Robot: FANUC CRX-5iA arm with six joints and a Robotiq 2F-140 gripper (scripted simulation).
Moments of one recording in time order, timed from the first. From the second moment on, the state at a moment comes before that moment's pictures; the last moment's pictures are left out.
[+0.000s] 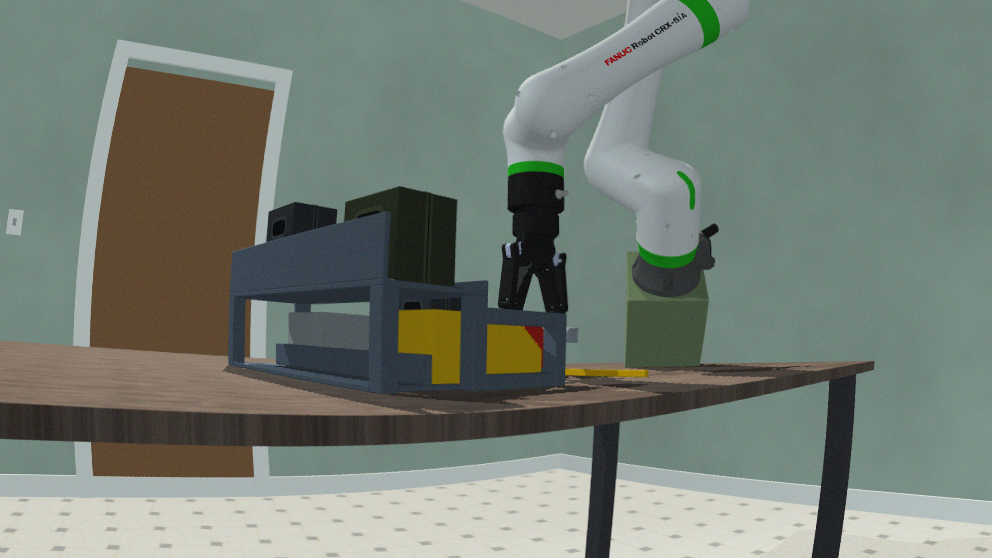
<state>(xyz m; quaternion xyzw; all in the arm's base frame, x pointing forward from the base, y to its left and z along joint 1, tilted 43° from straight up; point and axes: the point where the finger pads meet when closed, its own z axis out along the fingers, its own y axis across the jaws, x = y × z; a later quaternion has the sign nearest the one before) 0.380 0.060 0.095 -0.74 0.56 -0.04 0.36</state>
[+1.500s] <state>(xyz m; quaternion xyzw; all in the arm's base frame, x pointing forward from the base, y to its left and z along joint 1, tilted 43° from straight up) 0.362 0.040 0.124 -0.74 0.56 -0.04 0.36</state>
